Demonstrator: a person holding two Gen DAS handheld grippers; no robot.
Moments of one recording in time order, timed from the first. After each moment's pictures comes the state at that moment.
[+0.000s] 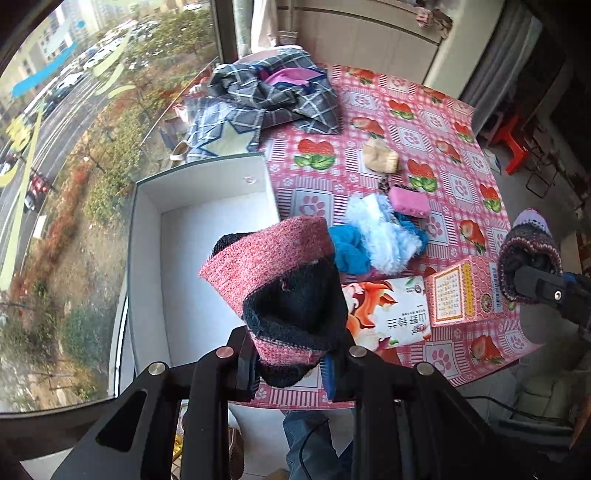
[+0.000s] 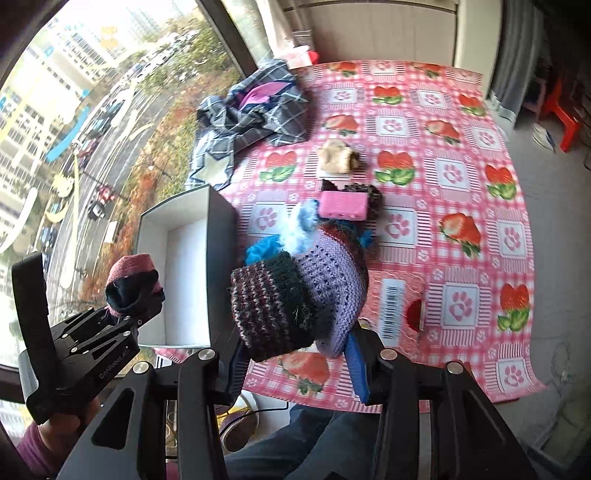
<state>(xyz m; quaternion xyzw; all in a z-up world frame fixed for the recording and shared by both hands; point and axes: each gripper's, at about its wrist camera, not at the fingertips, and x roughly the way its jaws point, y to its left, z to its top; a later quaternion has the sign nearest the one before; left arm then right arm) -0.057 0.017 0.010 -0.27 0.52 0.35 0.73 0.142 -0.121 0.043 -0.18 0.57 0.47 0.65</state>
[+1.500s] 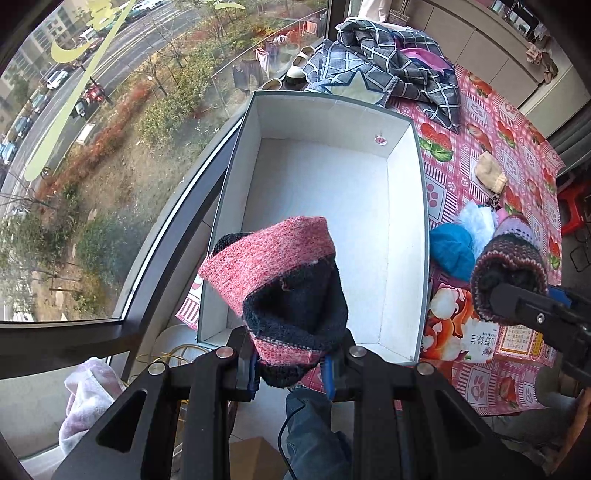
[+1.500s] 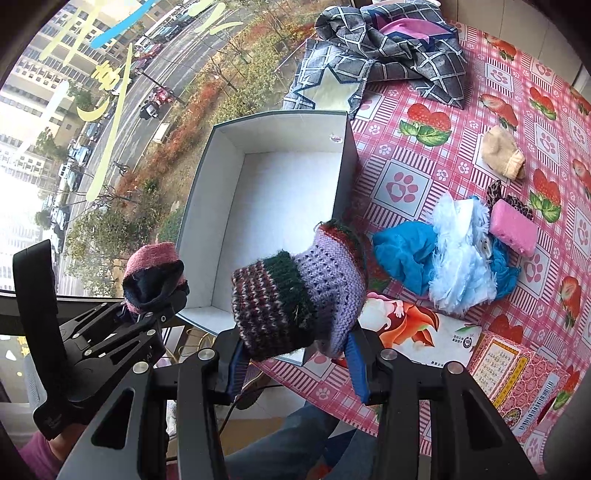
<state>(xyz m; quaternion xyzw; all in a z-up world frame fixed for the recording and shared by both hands) -0.137 0.069 -0.040 -0.37 0.53 0.45 0.62 0.048 0.009 -0.014 -0.29 0.60 0.55 0.50</state>
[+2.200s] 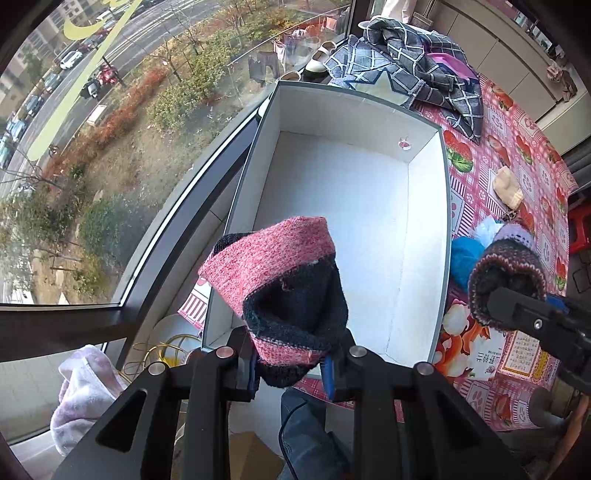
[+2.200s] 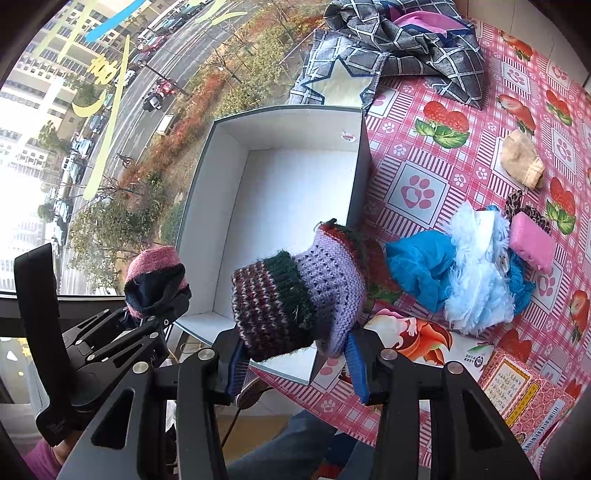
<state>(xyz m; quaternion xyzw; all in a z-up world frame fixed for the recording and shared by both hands) -0.147 0.084 -0.052 -0.40 0.52 0.46 0.59 0.041 0.031 -0.027 -0.29 0.61 0.56 0.48</state>
